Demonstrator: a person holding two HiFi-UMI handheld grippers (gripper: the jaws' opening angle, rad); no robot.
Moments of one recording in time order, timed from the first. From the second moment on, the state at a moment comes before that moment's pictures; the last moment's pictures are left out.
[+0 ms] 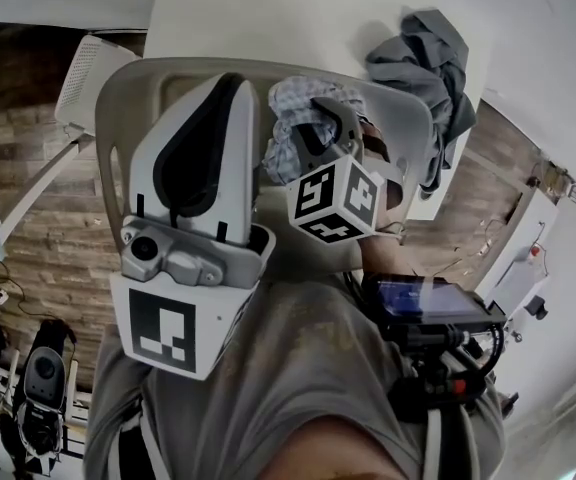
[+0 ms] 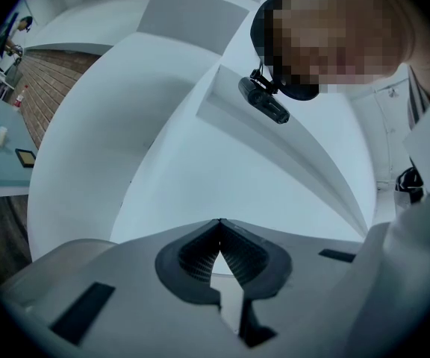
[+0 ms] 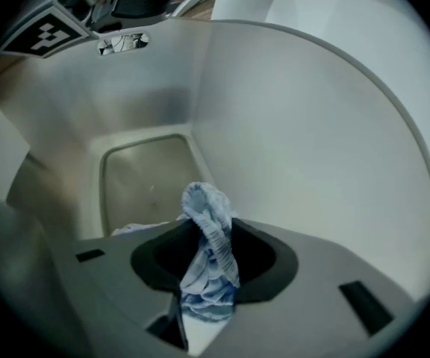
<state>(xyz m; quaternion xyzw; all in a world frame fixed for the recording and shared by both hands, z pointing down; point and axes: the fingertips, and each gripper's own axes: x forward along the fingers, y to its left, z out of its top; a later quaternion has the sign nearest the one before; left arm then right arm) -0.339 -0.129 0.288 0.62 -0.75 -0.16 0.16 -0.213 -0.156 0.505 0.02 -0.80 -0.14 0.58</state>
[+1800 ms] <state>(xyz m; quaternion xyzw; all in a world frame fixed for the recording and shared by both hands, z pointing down) -0.187 -0.081 0.144 0.67 -0.72 -0.16 -0.04 -0.101 -0.209 0.095 0.31 -0.92 -0.24 0.03</state>
